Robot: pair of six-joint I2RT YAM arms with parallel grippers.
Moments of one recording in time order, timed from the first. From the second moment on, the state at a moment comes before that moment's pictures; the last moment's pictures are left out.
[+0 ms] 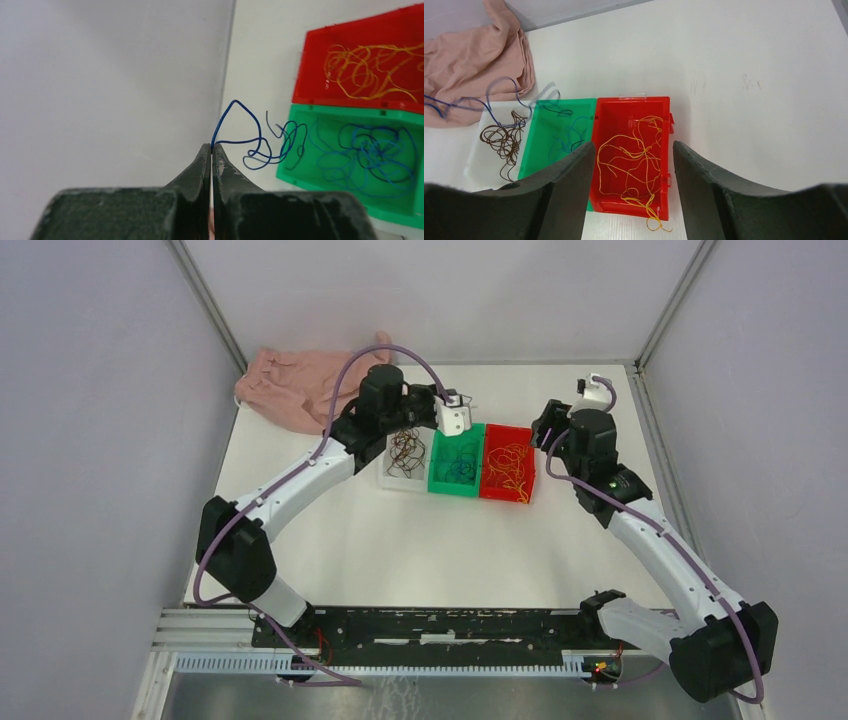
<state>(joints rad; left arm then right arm) -0.62 1.58 1.37 0.02 0.40 1.06 0.36 1.07 0.92 -0.18 0.31 0.38</state>
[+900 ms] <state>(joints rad) -0.68 1.84 1.37 -0.18 0.35 1.00 0.34 1.11 0.92 -0.18 0.31 0.43</state>
